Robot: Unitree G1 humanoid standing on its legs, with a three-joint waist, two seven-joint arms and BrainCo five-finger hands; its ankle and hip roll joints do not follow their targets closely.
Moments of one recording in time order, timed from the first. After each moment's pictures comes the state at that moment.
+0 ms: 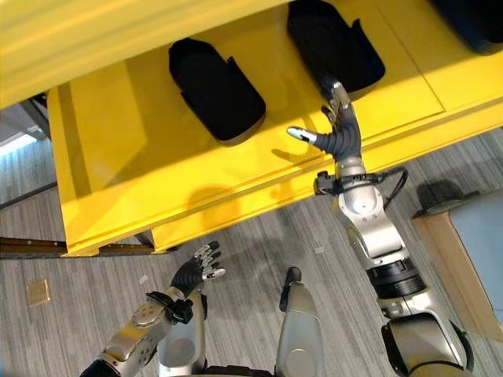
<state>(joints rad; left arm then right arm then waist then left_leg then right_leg) 0.04 0.35 -0.47 0.18 -0.53 -0.04 -0.05 -0.62 -0.60 0.22 0.02 0.37 -0.04 -0.24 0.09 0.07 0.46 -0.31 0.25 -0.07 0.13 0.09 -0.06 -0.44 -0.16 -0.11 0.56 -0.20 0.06</state>
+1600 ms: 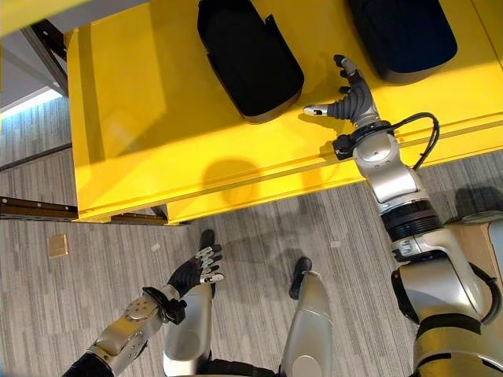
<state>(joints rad) 0.01 0.43 -0.49 0.17 -0.52 -0.01 -0.13 -0.94 -0.74 0.35 0.47 0.22 0.09 -0.12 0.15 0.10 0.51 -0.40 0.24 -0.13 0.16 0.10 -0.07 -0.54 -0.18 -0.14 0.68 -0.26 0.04</state>
